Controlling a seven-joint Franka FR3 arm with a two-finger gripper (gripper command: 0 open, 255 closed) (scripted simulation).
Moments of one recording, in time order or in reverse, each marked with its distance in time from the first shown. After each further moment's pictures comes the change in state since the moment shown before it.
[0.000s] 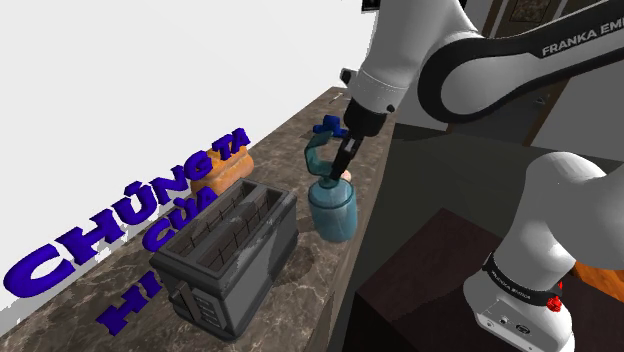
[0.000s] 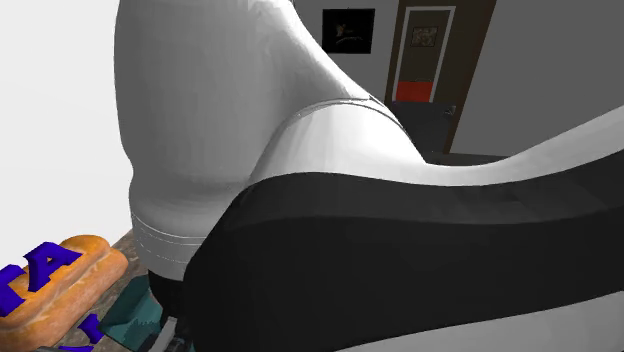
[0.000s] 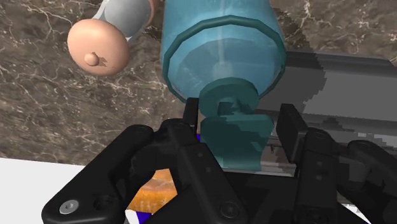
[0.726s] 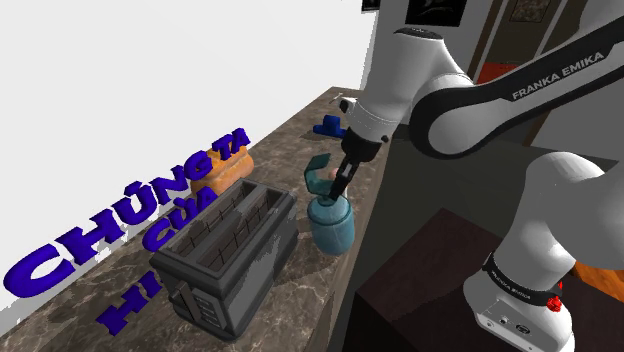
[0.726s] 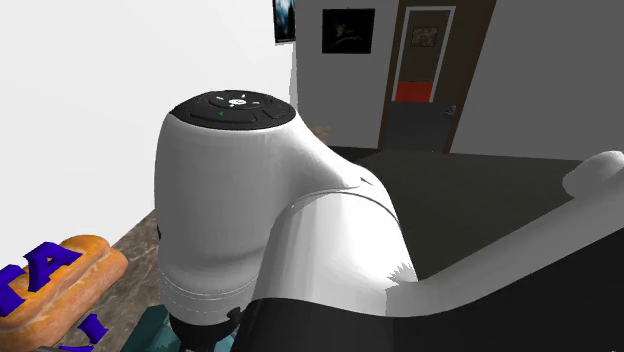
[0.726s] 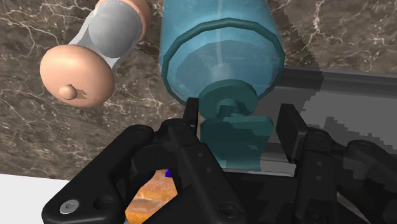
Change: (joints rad) arm -0.002 0.070 0.007 -0.100 -0.001 0.169 0.006
